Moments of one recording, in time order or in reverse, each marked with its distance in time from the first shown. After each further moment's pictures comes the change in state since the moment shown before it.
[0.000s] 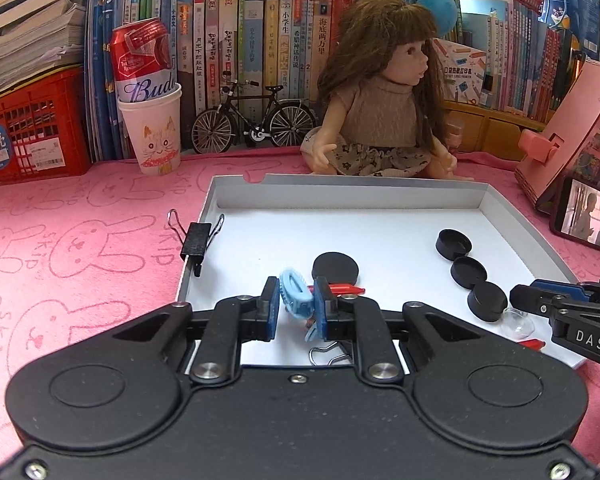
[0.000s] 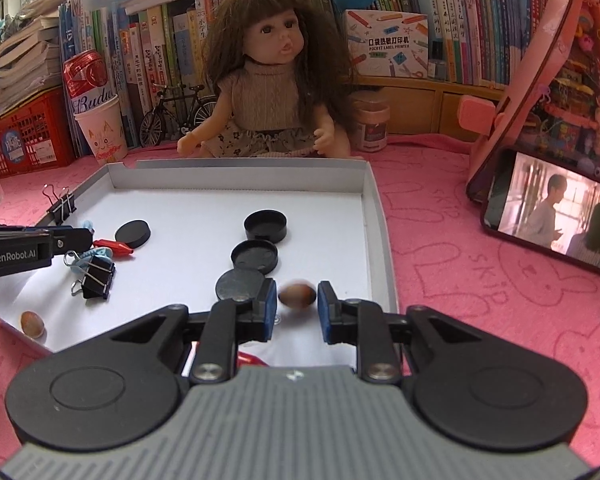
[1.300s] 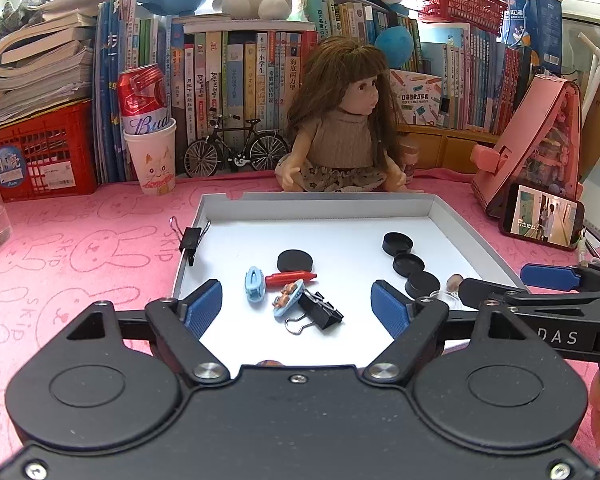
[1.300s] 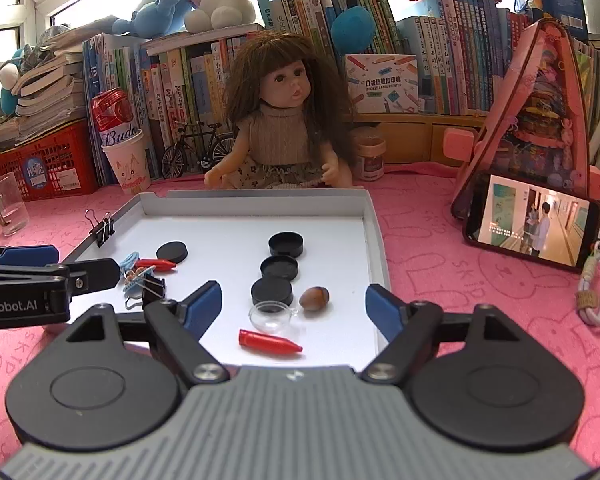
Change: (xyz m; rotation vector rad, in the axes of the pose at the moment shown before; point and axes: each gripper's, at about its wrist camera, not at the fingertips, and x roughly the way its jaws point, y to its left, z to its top) left arm -0.078 -0.022 -0.022 0.021 -0.085 -0.031; right arm -0.057 0.011 -0.009 0.017 -0.088 0.005
